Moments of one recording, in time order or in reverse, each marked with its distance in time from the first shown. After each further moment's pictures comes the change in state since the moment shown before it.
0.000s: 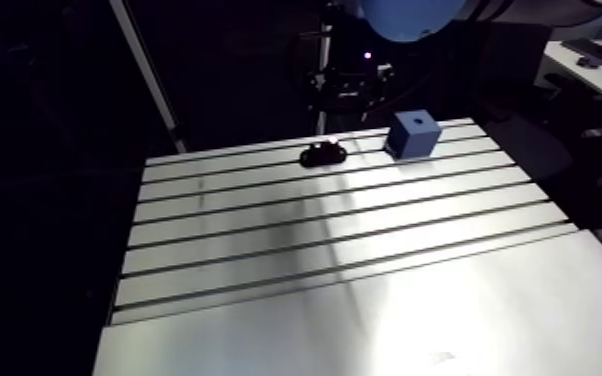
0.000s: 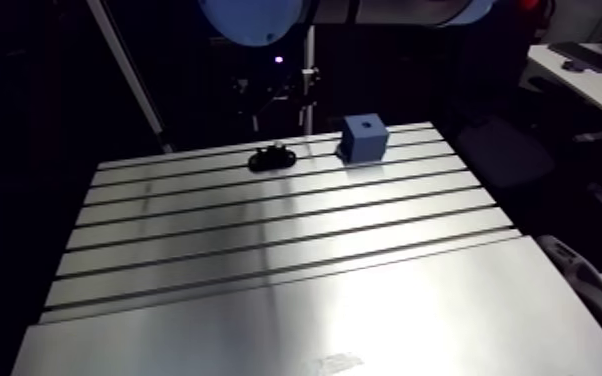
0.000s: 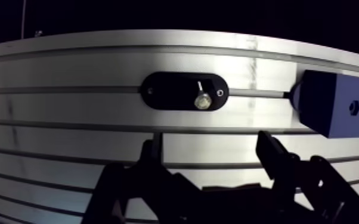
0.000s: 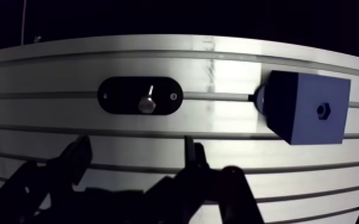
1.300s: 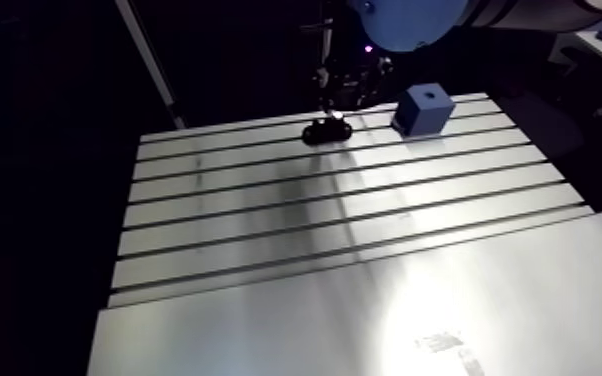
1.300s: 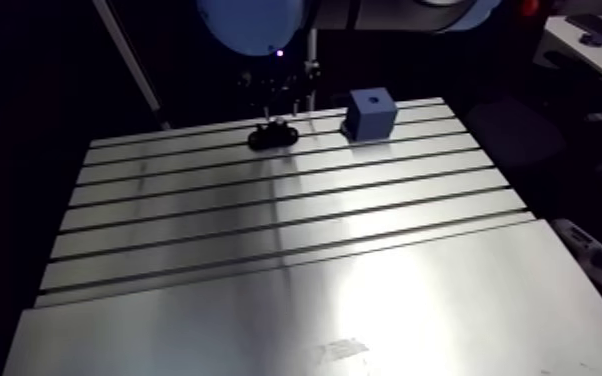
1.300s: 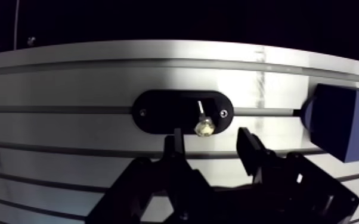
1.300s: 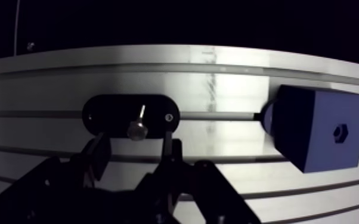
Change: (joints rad) arm 0.008 0.079 0.012 -0.111 -0.013 0.014
